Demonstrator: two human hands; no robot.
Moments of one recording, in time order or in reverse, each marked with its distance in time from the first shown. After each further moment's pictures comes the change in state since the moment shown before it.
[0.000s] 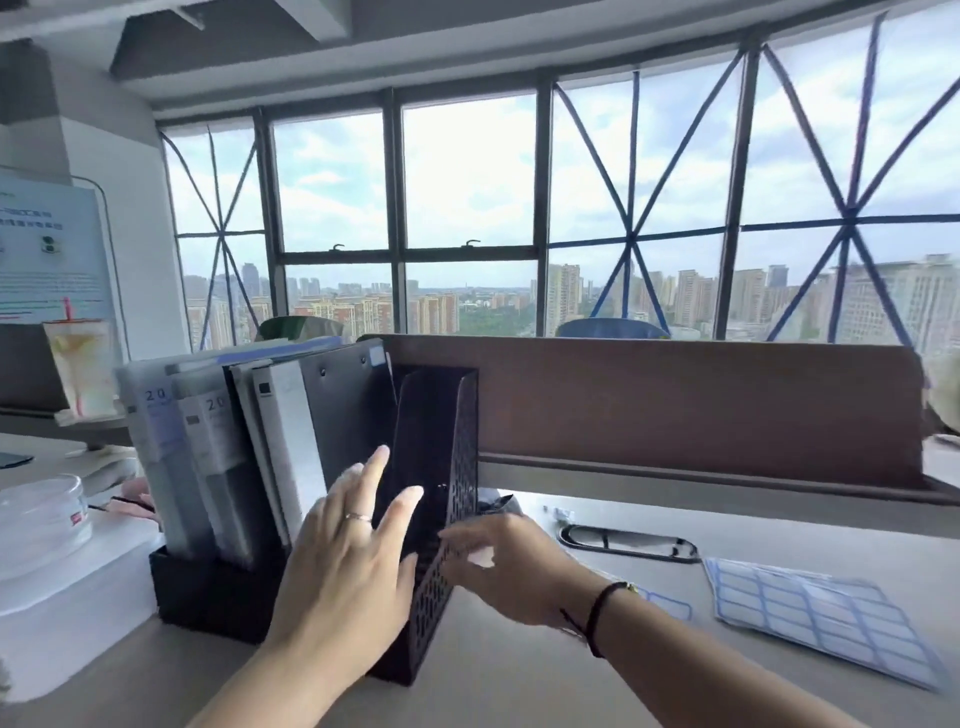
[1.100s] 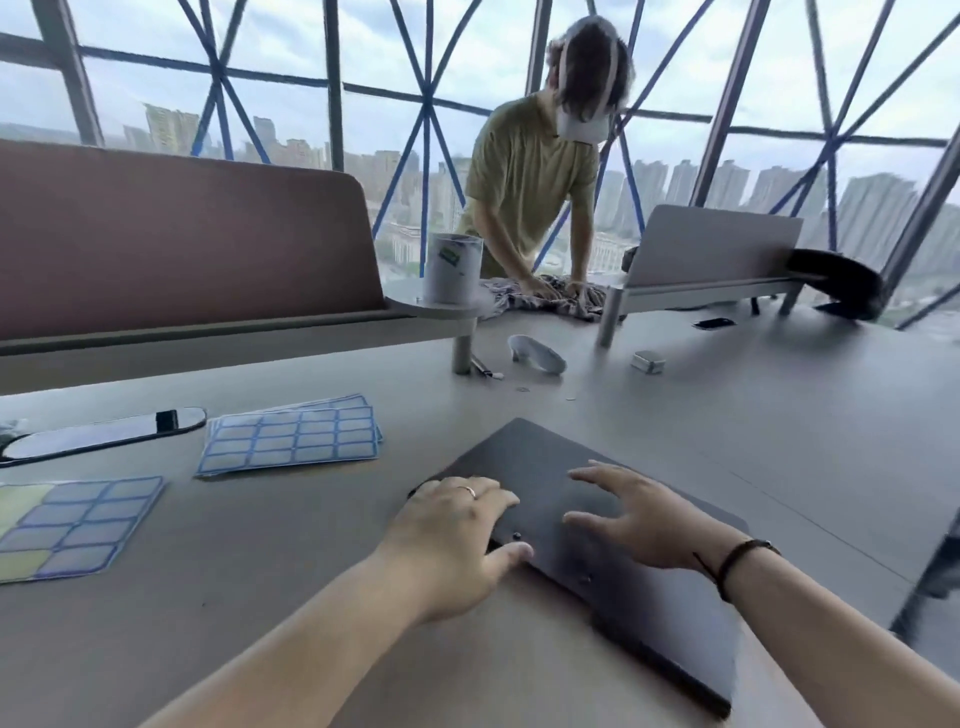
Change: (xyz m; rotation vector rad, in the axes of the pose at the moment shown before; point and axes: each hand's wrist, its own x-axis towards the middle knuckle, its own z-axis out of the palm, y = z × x) left_hand -0.053 0.494 0.028 -0.752 -0.584 0.834; right_hand -0.497 0.212 -0.214 -0.301 0.212 1.070
